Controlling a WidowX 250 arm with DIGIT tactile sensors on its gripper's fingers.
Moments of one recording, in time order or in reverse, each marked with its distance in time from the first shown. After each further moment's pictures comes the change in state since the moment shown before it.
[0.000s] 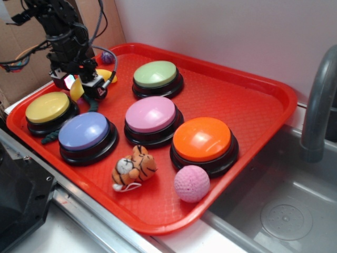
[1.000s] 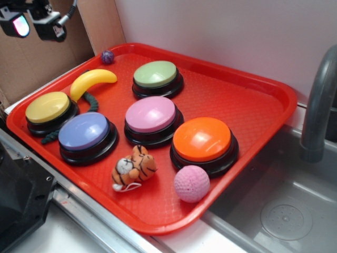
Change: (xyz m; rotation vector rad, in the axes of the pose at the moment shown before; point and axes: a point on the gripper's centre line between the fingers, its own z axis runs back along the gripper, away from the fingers) arm -0.028 0.007 0.116 0.004 -0.017 0.062
